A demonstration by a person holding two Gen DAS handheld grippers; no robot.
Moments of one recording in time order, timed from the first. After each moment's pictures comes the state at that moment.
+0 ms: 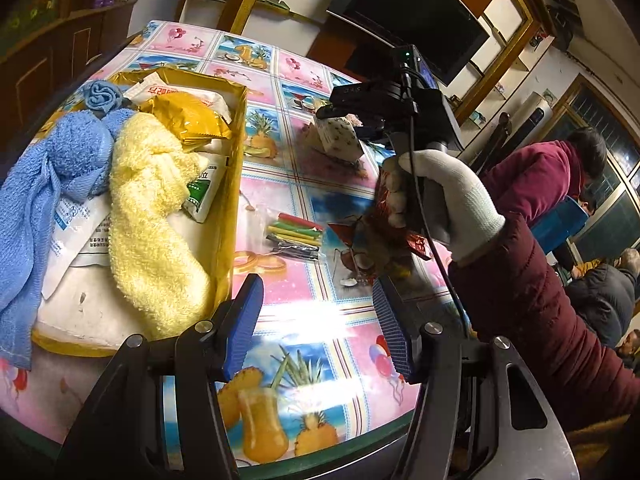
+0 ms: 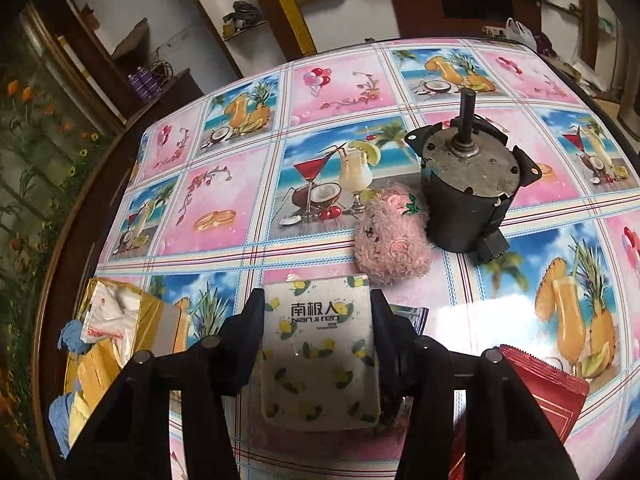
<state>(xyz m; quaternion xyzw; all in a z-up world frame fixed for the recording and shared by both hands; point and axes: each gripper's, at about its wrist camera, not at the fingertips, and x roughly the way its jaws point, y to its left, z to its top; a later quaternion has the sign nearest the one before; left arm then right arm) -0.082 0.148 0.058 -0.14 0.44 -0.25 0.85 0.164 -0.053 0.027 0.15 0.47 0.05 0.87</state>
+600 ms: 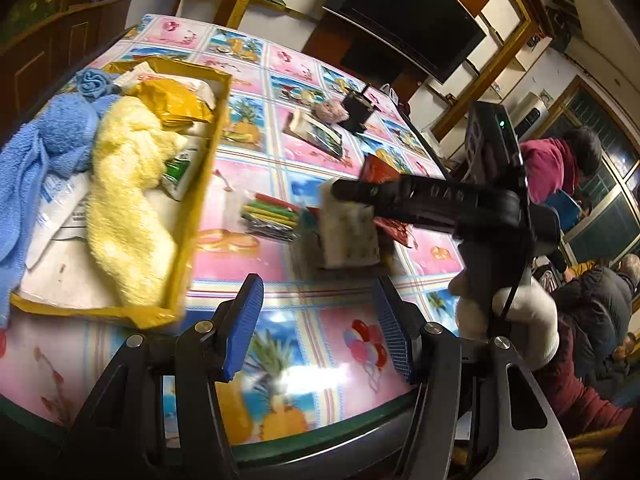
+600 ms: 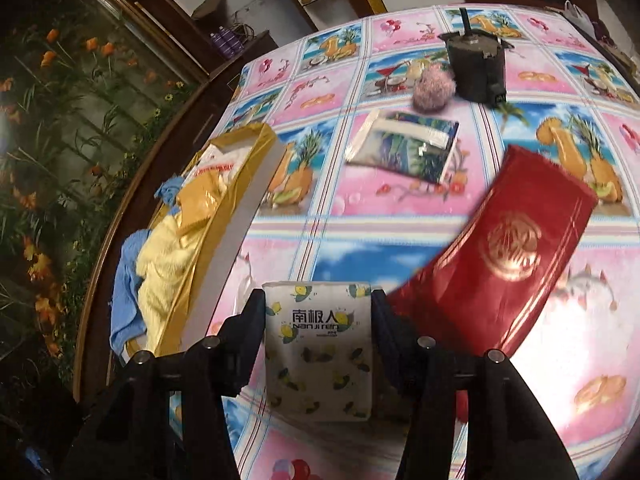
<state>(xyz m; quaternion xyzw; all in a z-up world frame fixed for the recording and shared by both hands) -0.099 0.130 0.058 -0.14 0.44 -0.26 0.85 0.025 -0.044 0.027 0.17 0.50 0.19 0.83</state>
